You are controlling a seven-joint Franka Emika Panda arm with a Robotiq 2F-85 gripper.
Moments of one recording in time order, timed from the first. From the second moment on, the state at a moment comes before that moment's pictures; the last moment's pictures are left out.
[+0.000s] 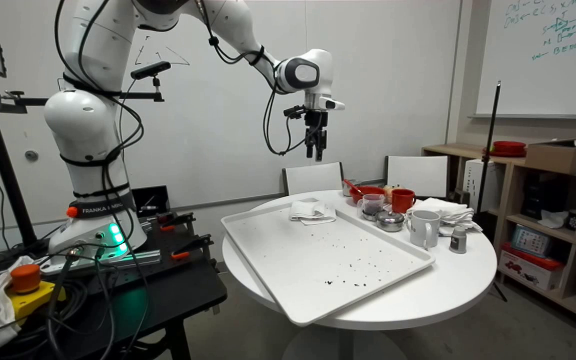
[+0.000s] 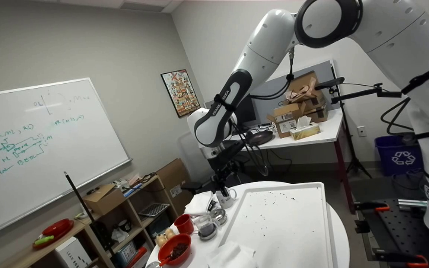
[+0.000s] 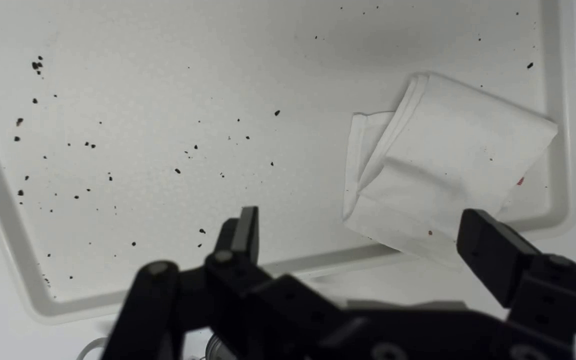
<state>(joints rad) -0.08 0.40 -0.07 -1.82 0.01 2.12 0.17</state>
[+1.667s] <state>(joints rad) 0.00 0.87 0.06 -1.37 -0.28 2.05 -0.52</state>
